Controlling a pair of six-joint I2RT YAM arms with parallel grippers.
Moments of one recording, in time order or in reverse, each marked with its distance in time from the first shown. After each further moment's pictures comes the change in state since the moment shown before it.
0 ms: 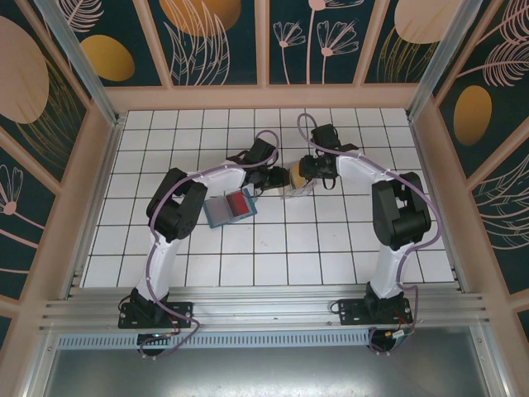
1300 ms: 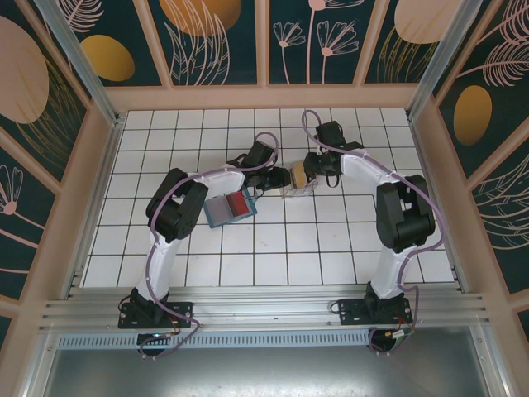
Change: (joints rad) left arm 0.001 -0.002 -0.053 0.115 0.009 -0.023; right arm -0.023 -0.035 0.002 -0.015 -0.006 -0.019
